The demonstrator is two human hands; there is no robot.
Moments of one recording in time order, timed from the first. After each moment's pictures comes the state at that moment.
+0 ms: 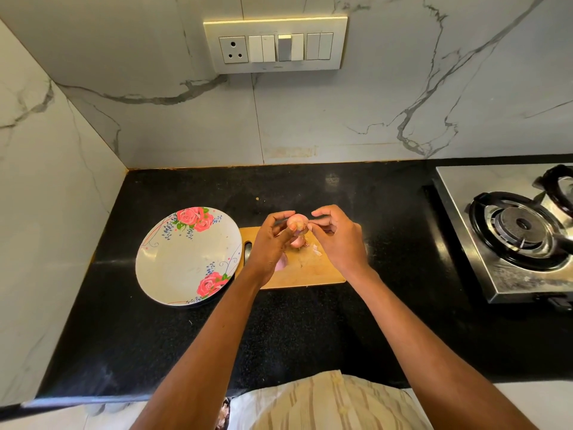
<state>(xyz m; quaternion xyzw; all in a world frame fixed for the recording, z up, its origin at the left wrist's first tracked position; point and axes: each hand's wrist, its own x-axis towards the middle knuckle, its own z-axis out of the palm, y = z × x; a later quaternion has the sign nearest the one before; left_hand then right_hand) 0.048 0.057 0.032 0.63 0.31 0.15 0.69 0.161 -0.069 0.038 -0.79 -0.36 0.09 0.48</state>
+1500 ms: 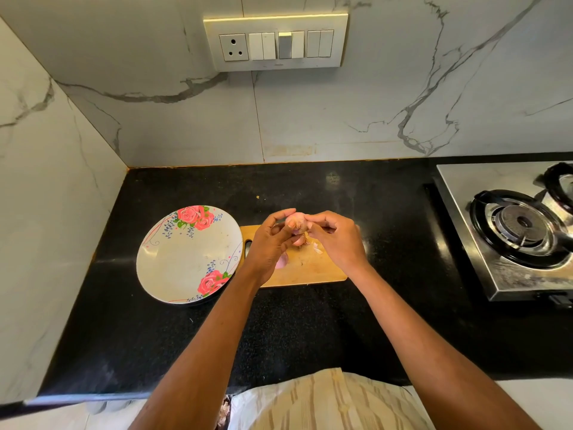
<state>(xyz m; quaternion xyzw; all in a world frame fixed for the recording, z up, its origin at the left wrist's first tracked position) 0.045 0.058 0.037 0.57 0.31 0.15 0.75 0.161 -0.066 0.034 -0.77 -0.31 0.18 0.53</state>
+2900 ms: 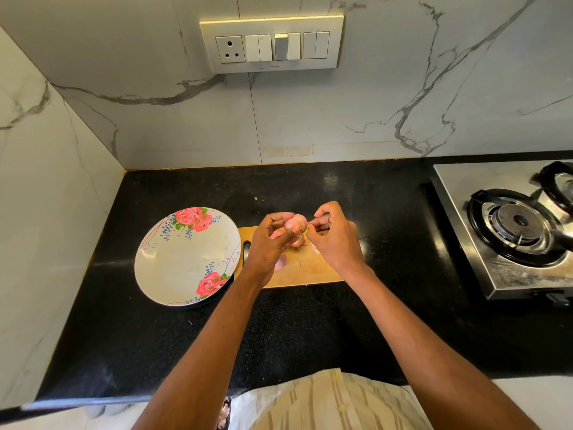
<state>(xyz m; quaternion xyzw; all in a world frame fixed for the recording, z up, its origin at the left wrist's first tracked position) 0.048 0.054 0.031 0.60 0.33 0.19 0.70 0.157 -0.064 0.040 -0.81 -0.33 0.10 0.47</state>
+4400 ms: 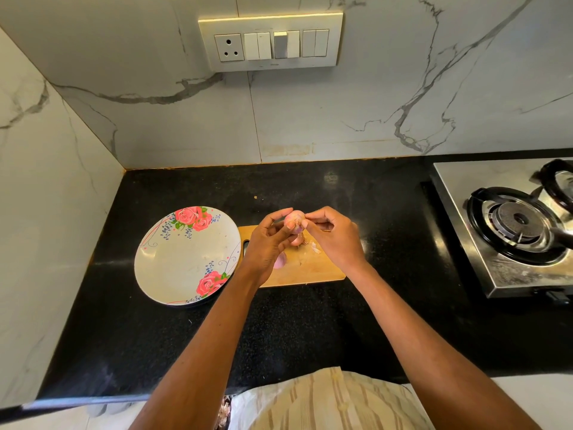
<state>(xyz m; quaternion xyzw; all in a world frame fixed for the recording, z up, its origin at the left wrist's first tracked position) 0.044 0.057 0.038 0.54 0.32 0.16 0.76 0.160 -0.066 0.037 -0.77 -0.34 0.15 0.52</state>
